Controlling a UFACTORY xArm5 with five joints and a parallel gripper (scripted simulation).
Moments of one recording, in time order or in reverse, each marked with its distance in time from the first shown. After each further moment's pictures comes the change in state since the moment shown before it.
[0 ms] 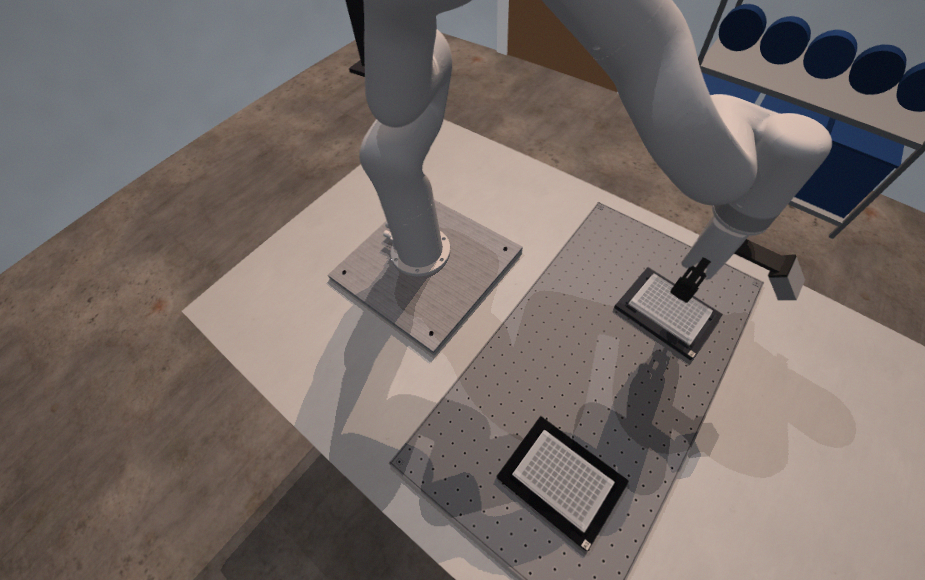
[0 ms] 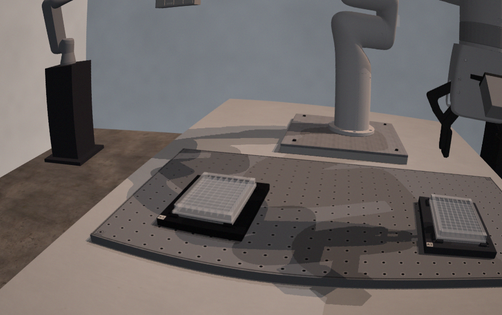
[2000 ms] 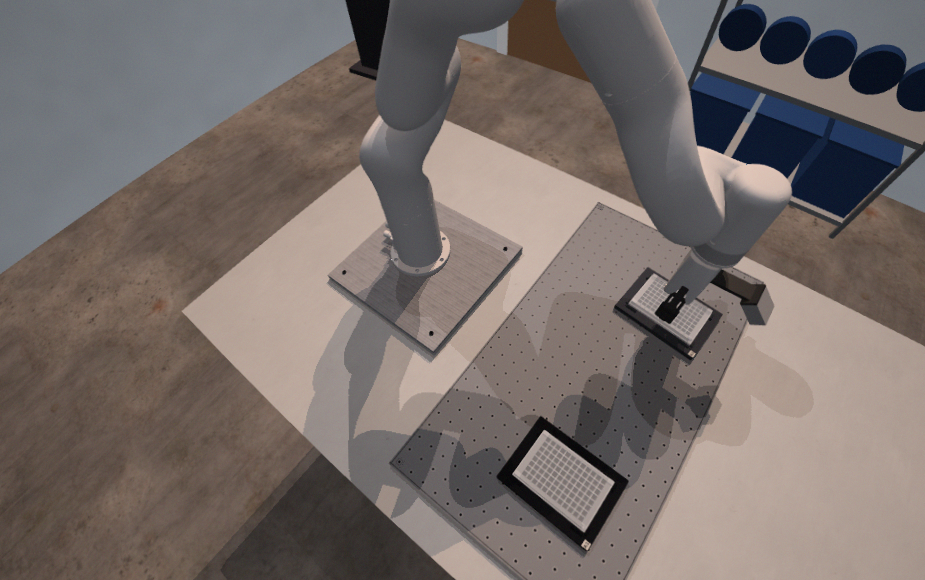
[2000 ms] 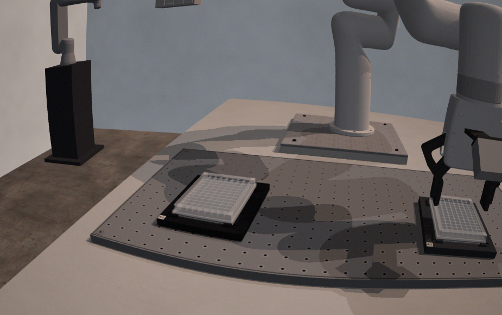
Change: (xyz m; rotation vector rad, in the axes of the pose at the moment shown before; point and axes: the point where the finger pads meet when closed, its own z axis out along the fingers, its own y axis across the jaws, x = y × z) arm 0.000 0.000 0.074 0.000 0.000 0.000
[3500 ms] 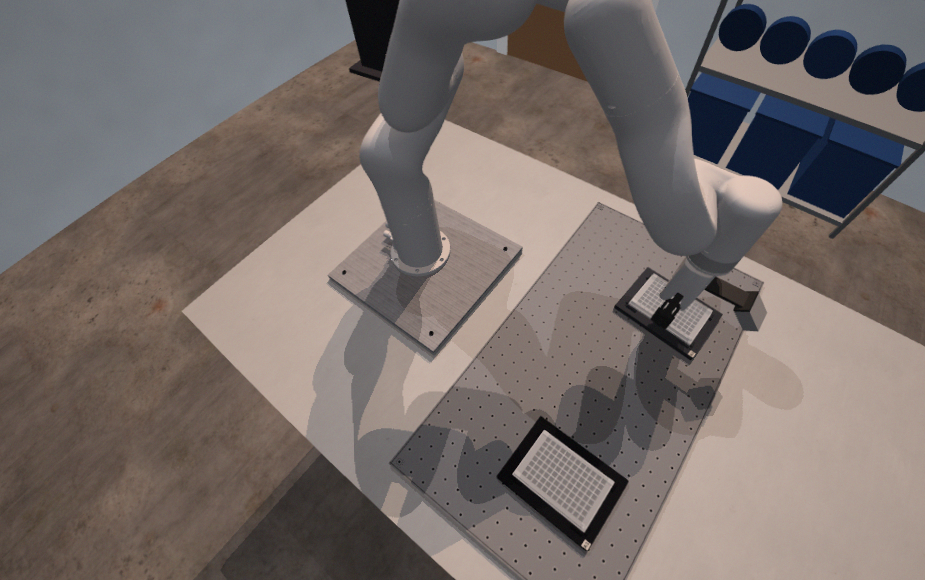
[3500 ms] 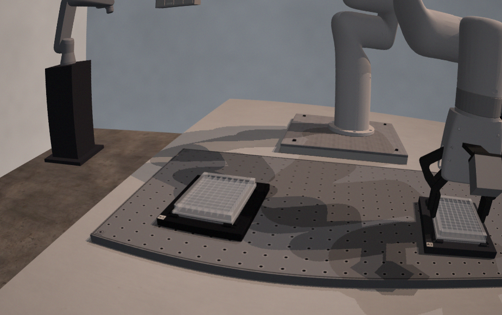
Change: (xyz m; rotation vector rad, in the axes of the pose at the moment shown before) arm 0.000 0.000 0.020 0.000 0.000 0.000
